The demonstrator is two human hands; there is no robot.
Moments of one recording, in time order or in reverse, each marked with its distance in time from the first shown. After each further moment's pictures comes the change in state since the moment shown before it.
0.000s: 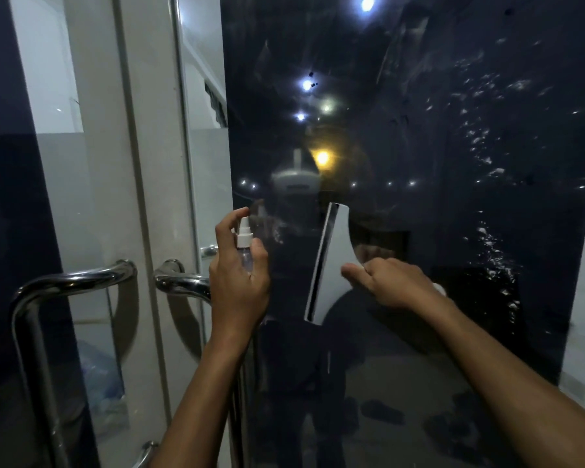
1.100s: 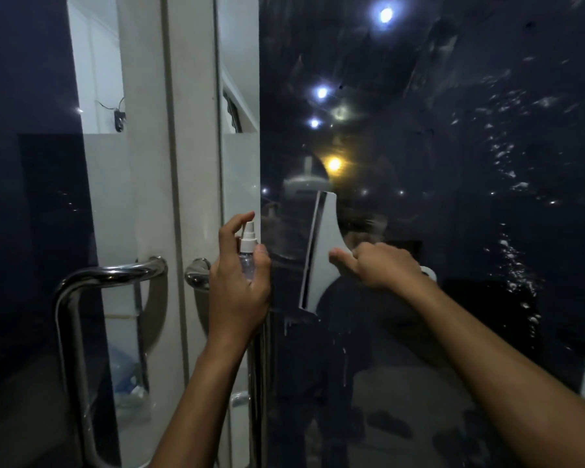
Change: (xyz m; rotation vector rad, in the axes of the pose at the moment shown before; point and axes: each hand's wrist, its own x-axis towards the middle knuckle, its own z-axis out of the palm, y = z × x) left_hand 0.000 0.008 -0.044 -0.039 -0.021 -0.025; right_hand 0.016 -0.069 -0.032 -0.102 0.000 0.024
